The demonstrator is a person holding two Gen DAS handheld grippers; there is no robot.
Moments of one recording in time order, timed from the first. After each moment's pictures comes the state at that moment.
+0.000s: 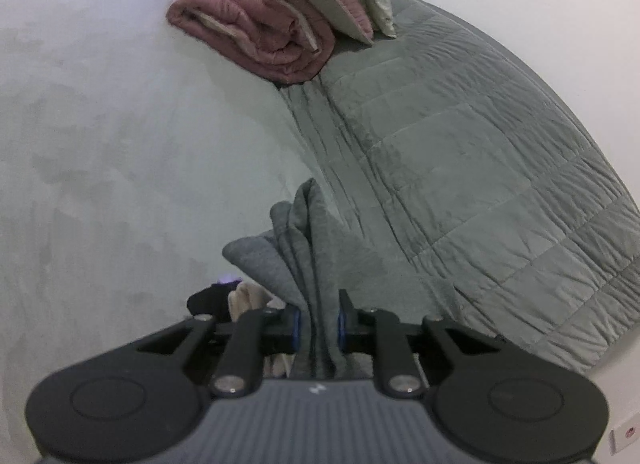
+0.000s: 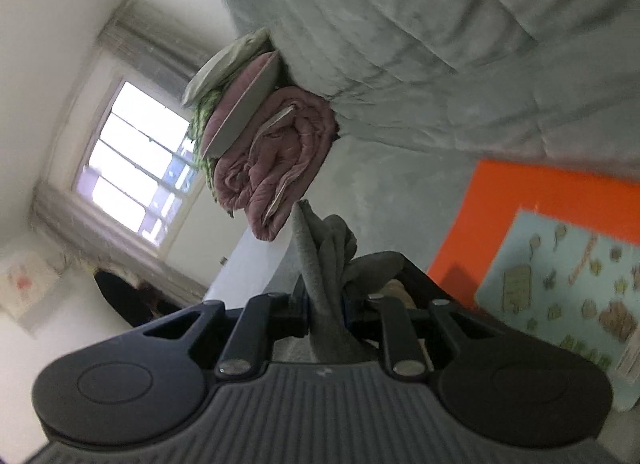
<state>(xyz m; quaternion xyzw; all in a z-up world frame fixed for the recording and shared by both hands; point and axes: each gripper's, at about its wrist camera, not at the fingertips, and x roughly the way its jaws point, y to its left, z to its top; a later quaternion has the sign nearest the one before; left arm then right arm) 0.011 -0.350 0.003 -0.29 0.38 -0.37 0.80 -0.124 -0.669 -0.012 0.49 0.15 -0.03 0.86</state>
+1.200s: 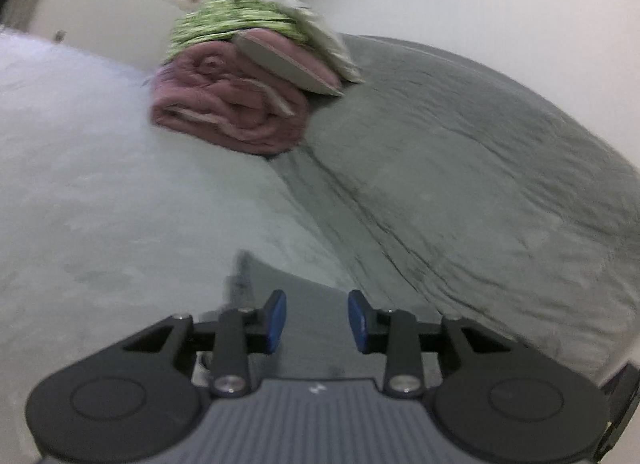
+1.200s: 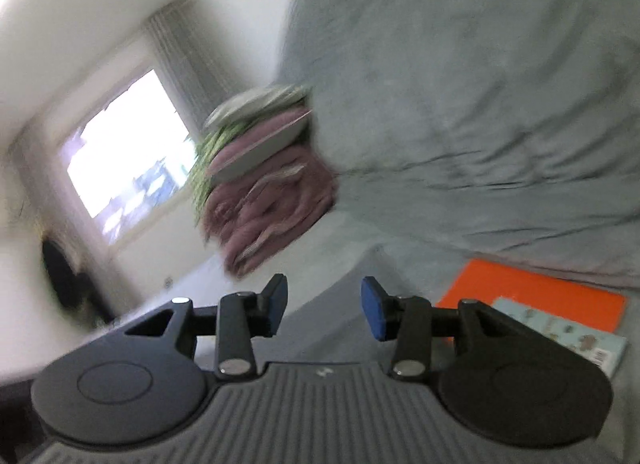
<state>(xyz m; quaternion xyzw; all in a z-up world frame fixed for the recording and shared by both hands) -0.039 -0.352 0.070 -0.19 0.27 -0.36 0.87 -0.143 -0.580 0.040 0.26 0.10 -0.11 0.95</state>
